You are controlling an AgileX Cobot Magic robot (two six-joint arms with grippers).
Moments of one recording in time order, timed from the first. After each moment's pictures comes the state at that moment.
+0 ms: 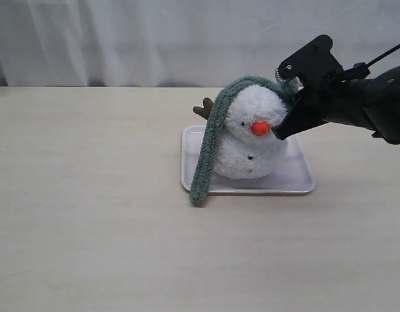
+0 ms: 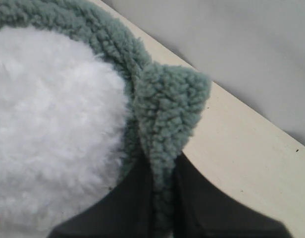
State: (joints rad) left arm -0.04 0.00 0.00 0.04 0.32 -0.03; right arm 0.26 1.69 -0.97 0.99 -0.10 -1.45
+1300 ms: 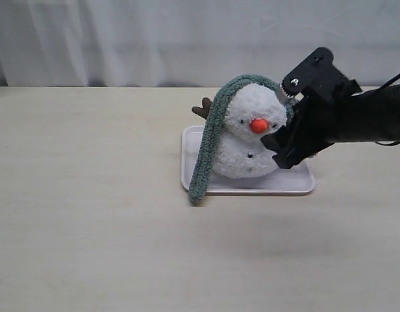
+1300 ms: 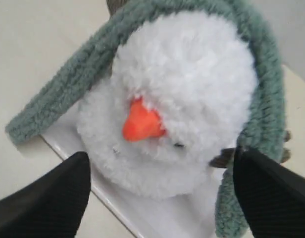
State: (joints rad) left arm -0.04 0.00 0.00 0.04 0.32 -0.02; right arm 0.26 1.50 -0.87 0.83 0.24 -1.30
